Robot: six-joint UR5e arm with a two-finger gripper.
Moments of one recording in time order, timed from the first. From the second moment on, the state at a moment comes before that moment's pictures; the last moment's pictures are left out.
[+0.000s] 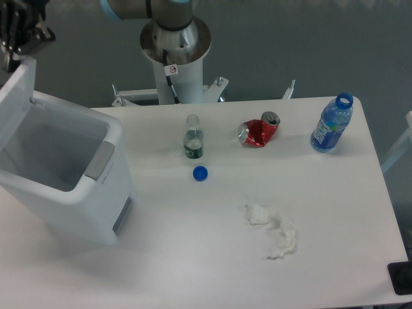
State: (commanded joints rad) arm 2.09 -1.47 -1.54 -1.24 1.14 0.57
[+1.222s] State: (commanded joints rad) arm 2.20 -1.62 -1.55 -1.21 1.14 0.57
